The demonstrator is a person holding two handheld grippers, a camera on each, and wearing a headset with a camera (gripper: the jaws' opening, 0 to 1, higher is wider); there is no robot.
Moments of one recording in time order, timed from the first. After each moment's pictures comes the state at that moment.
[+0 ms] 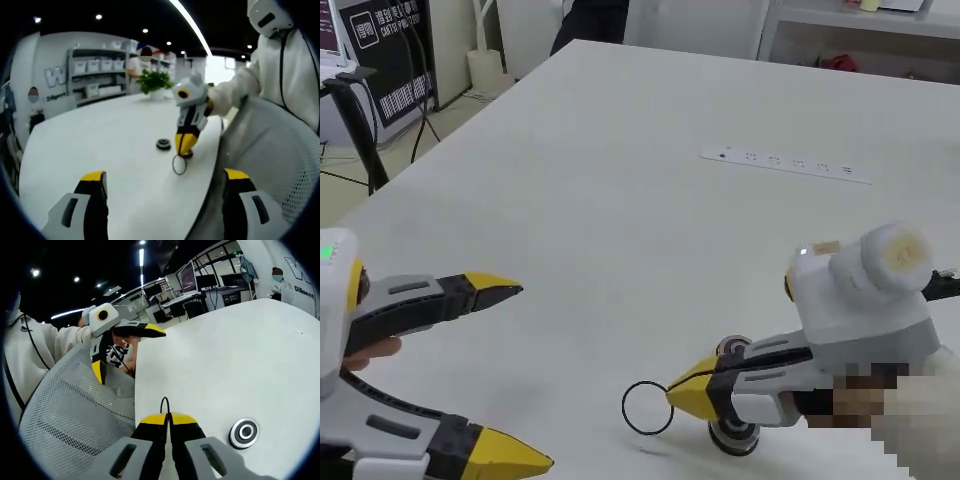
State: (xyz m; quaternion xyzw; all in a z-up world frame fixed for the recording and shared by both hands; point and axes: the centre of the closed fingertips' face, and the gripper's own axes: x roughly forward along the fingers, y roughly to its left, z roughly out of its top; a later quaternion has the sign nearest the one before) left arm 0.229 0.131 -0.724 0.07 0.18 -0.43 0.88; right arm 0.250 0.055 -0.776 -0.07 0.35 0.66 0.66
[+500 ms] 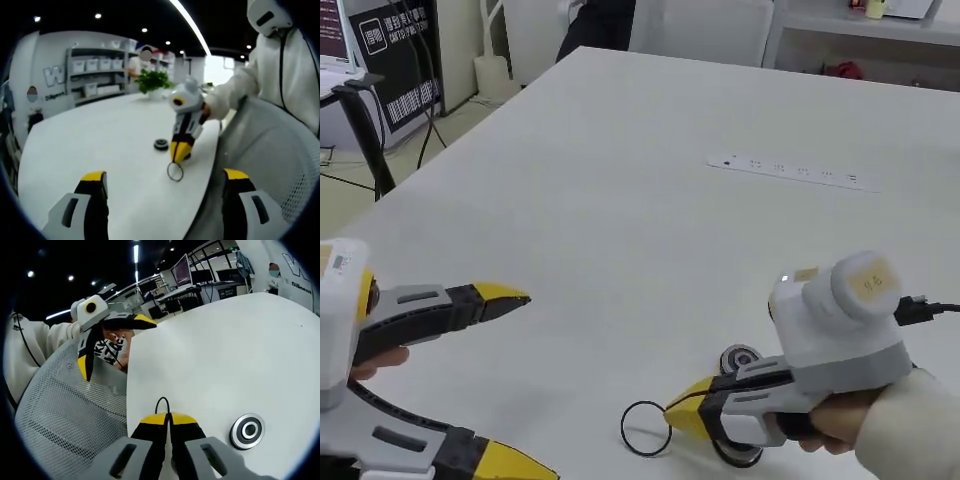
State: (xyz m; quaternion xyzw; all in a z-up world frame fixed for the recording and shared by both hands) left arm 0.227 0.128 -0.725 0.06 0.18 -0.44 0.88; right arm 0.255 0.057 -0.793 -0.08 0.36 0.65 0.67
